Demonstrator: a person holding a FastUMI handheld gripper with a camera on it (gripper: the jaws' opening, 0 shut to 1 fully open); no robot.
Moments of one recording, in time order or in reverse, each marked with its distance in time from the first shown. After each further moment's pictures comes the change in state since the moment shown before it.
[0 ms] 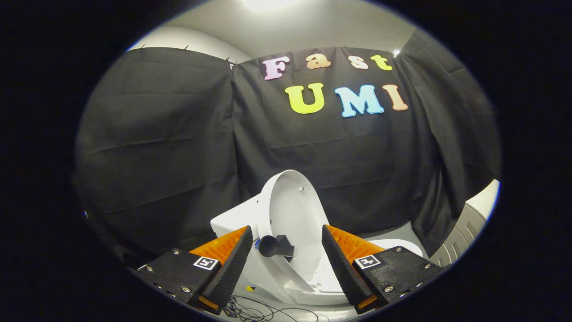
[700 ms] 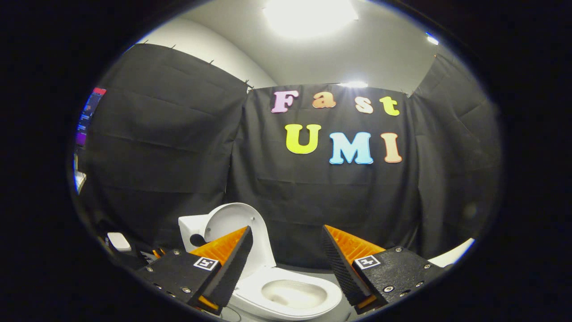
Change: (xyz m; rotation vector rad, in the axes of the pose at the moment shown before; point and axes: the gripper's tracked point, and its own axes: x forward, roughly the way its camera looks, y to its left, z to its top) arm -0.099 -0.192 0.095 -0.276 -0.194 0.049
